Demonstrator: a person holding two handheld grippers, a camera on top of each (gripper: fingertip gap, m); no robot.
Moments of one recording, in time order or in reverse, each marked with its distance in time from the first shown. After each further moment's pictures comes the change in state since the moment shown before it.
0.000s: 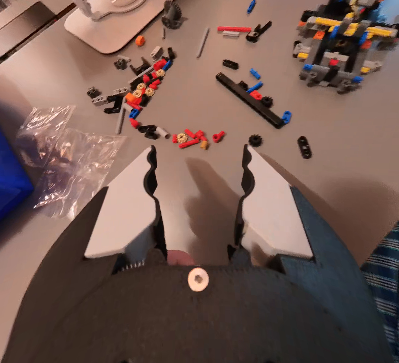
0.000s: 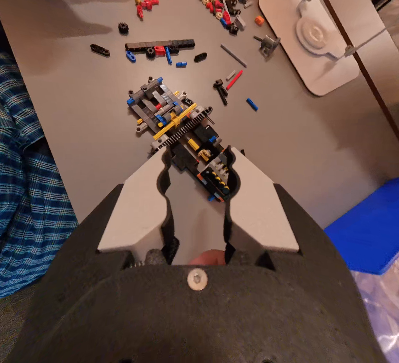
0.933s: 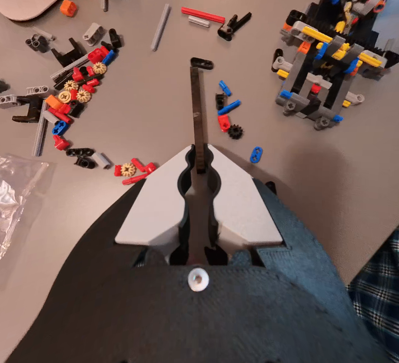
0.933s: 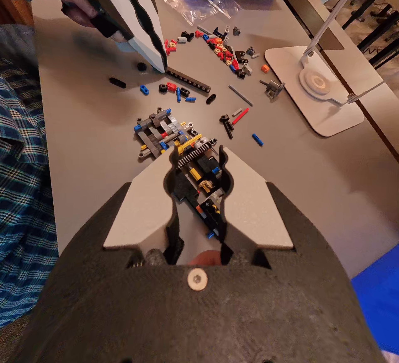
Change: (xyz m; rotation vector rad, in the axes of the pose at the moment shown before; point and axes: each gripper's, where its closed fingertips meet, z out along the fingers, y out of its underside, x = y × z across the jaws) left arm 0.043 -0.010 0.053 -0.164 0.108 -0.116; right arm -0.003 -0.021 0.018 0.199 -0.070 -0.046
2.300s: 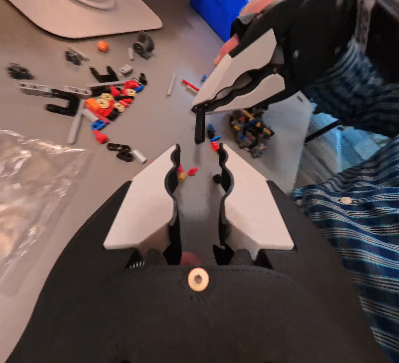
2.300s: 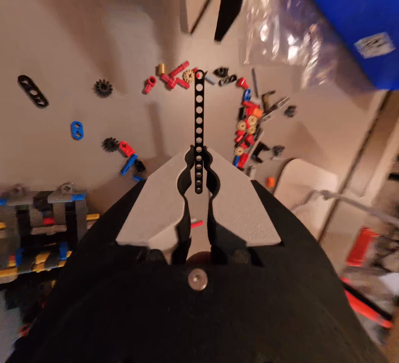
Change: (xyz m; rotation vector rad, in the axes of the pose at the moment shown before) left arm -0.050 -0.021 -0.067 0.314 0.448 -0.342; right arm 0.003 -0.074 0.170 -0.317 -0.321 -0.709
